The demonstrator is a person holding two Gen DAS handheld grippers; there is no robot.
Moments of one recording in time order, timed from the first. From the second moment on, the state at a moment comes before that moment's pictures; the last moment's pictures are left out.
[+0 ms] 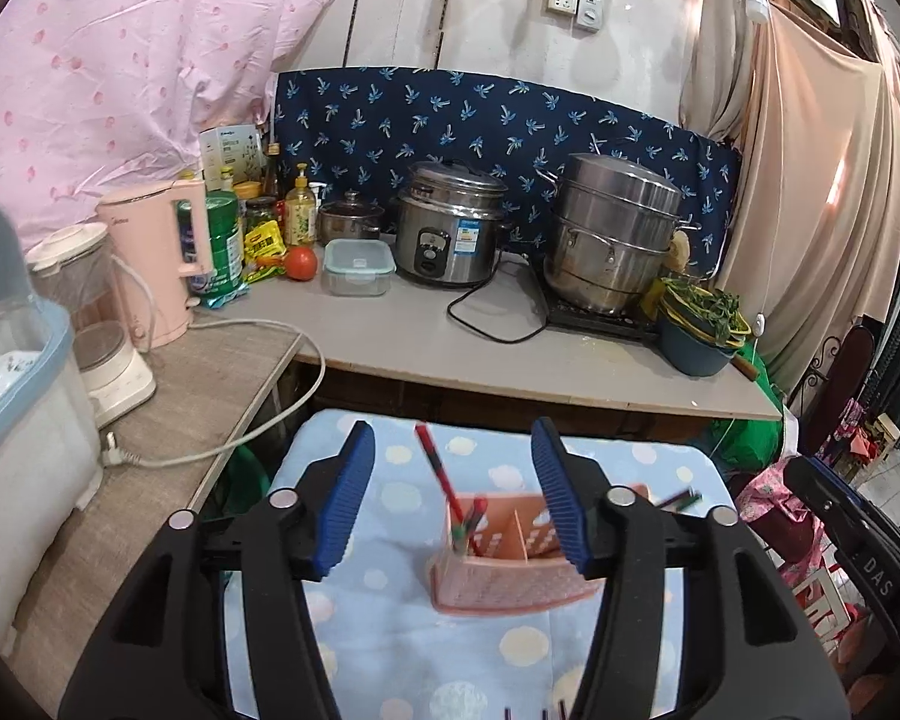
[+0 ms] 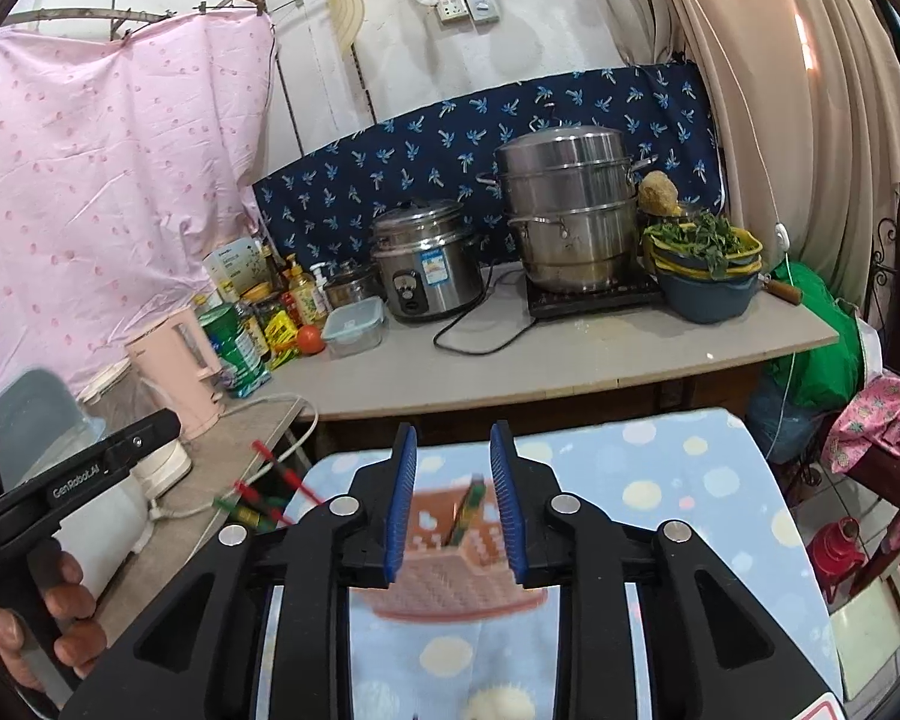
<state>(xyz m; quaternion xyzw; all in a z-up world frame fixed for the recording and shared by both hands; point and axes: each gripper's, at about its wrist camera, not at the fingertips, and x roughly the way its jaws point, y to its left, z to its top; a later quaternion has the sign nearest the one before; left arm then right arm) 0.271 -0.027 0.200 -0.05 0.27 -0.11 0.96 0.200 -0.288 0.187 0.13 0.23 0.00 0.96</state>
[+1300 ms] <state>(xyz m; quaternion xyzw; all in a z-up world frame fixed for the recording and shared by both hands) 0.097 -0.030 -0.025 0.04 0.49 -0.11 0.87 0.018 -0.214 -0.042 0.07 0.48 0.04 0.87</state>
